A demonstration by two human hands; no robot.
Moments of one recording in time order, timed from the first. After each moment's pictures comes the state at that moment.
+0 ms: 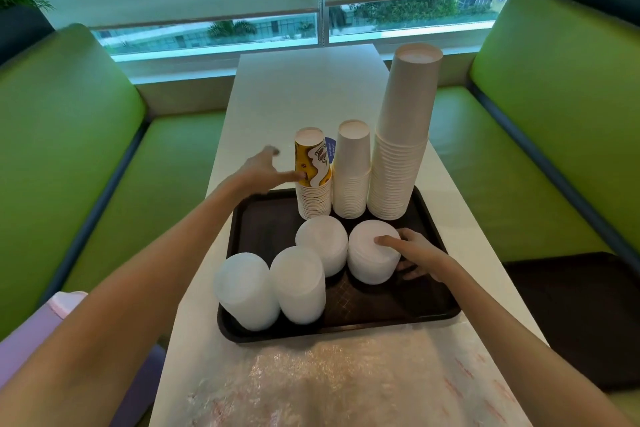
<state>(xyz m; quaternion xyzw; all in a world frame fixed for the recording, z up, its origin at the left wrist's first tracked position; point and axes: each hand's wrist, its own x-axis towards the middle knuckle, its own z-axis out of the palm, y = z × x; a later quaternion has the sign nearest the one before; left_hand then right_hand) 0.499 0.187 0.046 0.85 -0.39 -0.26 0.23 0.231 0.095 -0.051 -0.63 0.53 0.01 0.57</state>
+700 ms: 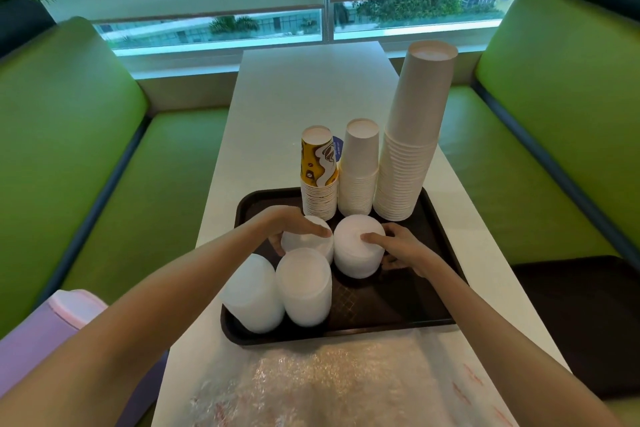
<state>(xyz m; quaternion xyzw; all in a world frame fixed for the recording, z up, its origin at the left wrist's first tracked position) 0.461 0.184 -0.012 0.84 -0.22 -0.48 0.07 0.265 0.099 -0.056 -0.63 0.51 -0.01 0.59</state>
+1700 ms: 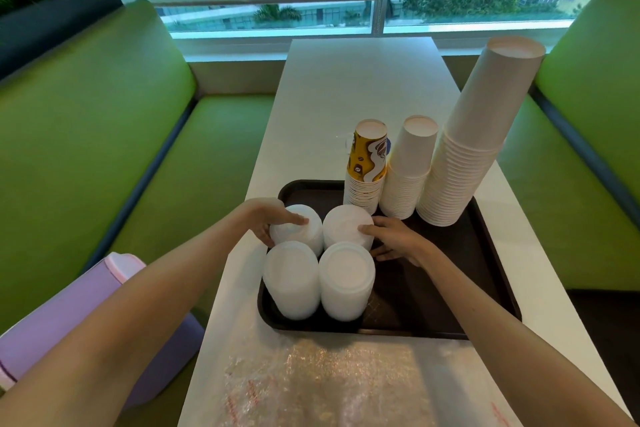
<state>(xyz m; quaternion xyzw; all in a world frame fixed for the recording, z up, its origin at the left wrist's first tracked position) 0.542 0.258 -0.018 0.85 -0.22 -0.46 0.11 0.339 0.121 -0.057 -0.66 0.43 0.07 0.61</state>
